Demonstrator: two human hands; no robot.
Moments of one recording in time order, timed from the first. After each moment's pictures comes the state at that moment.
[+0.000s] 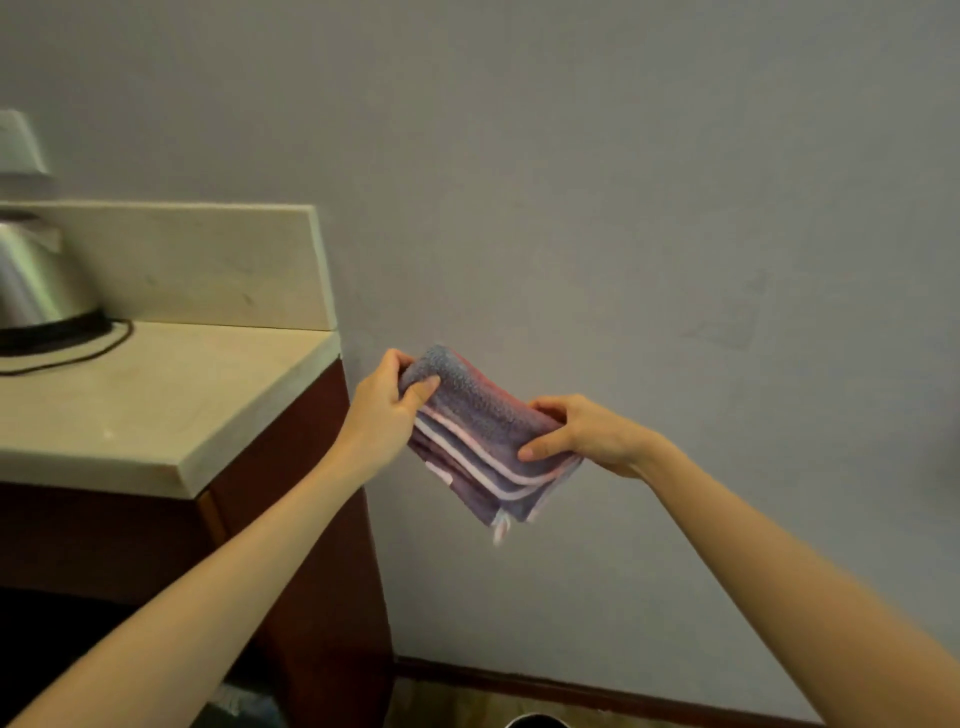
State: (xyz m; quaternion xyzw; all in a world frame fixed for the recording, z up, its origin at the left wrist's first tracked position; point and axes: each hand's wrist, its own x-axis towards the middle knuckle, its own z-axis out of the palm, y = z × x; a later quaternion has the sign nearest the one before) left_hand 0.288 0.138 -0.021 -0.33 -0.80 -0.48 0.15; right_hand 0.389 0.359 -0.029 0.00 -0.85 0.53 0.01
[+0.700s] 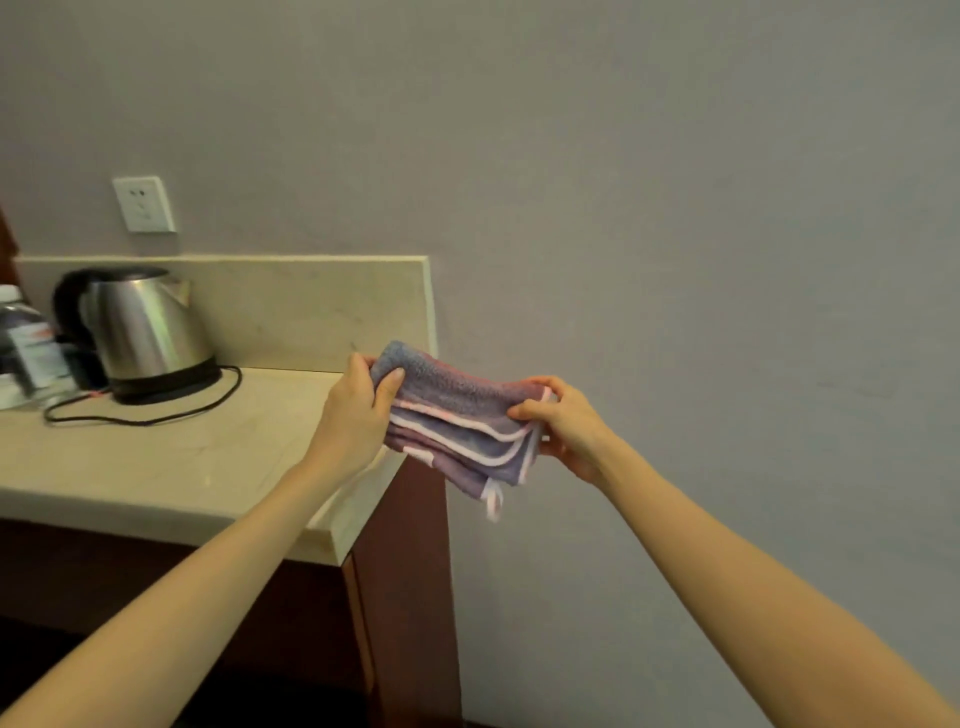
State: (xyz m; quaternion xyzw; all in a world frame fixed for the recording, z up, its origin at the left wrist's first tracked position) left_hand 0.157 0.002 0.006 -0.28 -0.82 -0.42 0.28; right_hand 0.240 0.228 -0.008 -0.06 -0.68 0.72 0.13
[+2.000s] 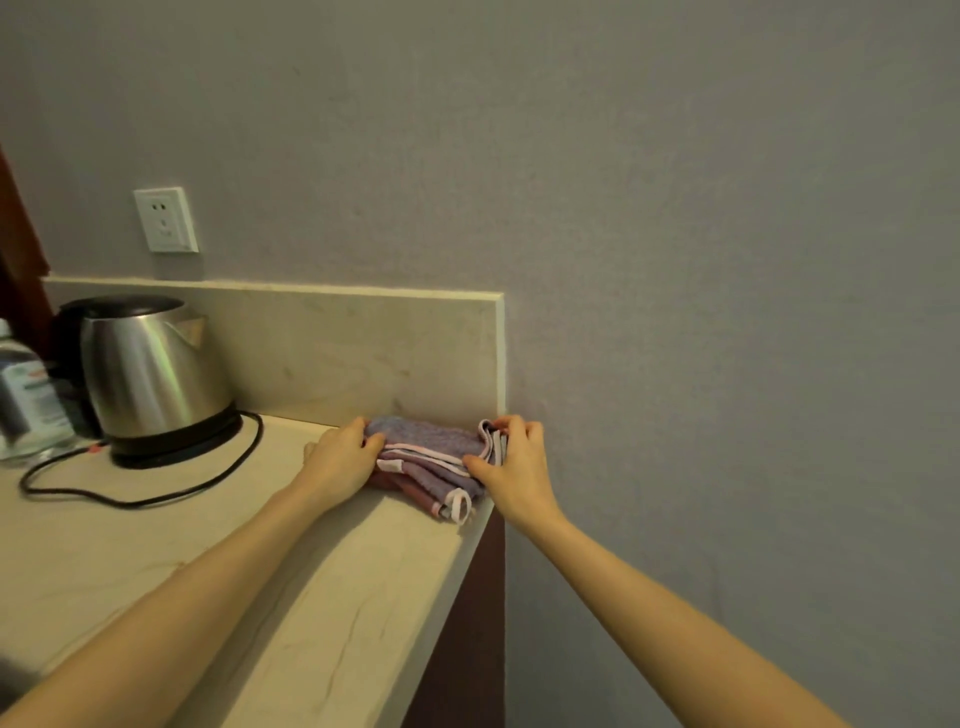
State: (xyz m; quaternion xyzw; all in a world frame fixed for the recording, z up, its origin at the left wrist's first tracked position) left_hand -0.065 -0.026 -0.022 -0.10 -0.96 -0.22 0.13; right_hand 0.019 0.174 -0.045 -0.01 -0.83 0.49 0.27
